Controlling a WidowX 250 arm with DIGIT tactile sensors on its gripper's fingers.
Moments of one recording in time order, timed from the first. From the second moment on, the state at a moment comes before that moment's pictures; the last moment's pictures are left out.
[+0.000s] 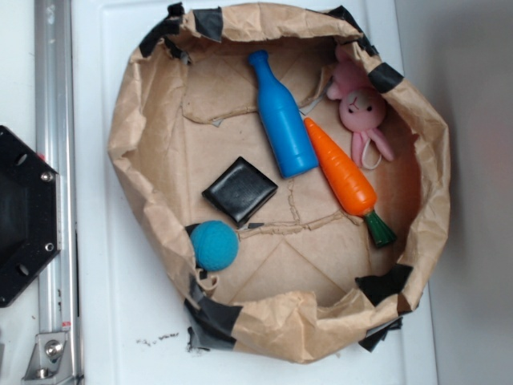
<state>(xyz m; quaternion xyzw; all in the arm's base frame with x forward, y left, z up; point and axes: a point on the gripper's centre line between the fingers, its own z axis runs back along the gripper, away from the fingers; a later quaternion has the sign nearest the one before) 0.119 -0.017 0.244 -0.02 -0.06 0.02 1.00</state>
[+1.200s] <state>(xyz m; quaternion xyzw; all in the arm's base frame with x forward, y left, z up) 0.213 -0.009 0.148 -0.08 0.04 0.30 0.95</state>
